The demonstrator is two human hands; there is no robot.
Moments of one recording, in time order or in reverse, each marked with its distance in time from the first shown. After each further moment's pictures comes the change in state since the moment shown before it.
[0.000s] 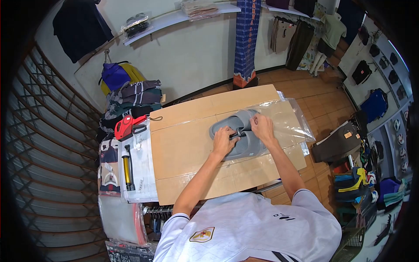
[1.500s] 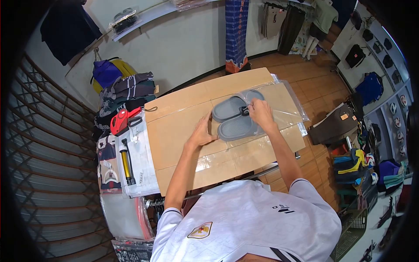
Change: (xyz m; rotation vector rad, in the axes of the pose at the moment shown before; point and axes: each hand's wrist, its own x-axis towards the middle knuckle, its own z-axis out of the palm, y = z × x) left_hand -0.030 -0.059 -0.063 -0.182 -0.219 0.022; right_hand -0.020 -0.012 -0.013 -0.121 -0.047 -0.001
